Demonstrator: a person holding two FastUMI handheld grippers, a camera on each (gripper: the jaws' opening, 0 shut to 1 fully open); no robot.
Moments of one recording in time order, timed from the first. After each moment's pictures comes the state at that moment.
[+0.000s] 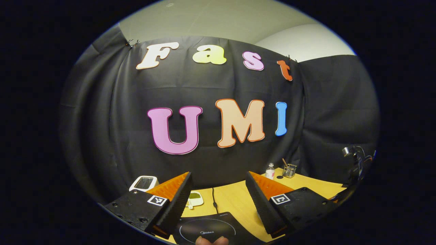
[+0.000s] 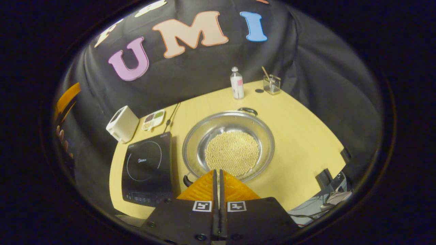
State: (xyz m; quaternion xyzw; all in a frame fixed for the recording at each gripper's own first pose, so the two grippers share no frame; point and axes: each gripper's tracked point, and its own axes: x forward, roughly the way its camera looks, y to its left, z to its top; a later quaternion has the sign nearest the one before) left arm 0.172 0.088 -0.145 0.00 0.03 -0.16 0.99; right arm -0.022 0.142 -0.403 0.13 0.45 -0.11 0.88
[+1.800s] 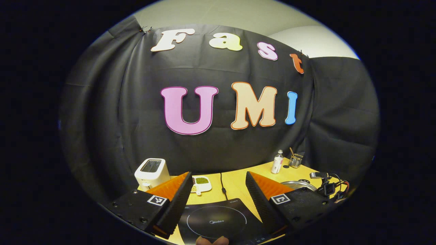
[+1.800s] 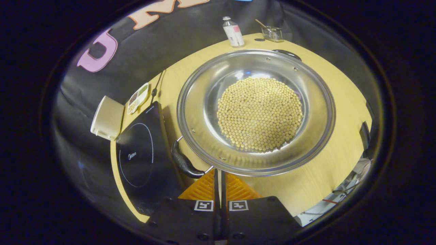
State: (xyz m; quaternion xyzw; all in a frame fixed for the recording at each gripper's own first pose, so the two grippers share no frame) left arm 0.167 0.146 -0.199 -0.02 0.09 -0.13 0.99; right arm 0.007 0.231 -0.520 0.25 0.56 -0.14 0.78
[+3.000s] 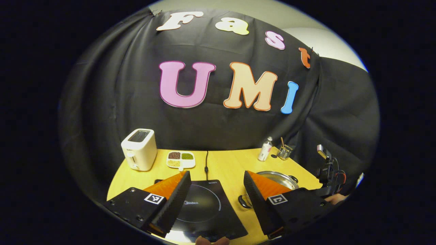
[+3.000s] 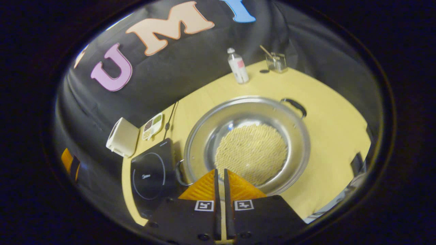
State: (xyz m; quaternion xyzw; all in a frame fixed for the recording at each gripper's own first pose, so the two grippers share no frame) left arm 0.130 0.072 -0.248 -0.08 0.20 -0.14 0.97; right arm 0.057 0.133 -0.449 0.20 0.43 -0.10 0.87
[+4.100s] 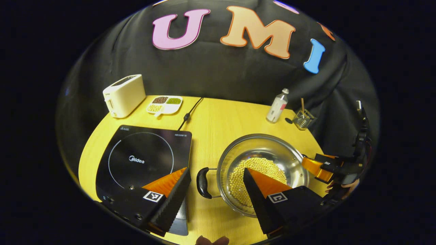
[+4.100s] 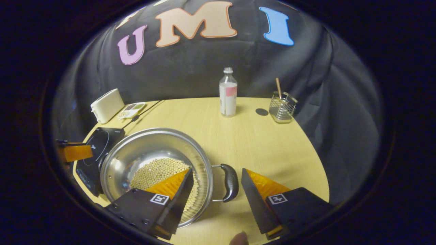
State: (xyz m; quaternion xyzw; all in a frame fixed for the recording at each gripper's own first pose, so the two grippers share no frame) left arm 0.145 -0.053 -0.427 -0.09 0.40 -0.03 0.91; right arm 0.137 -0.041 -0.505 0.01 0.41 0.01 0.91
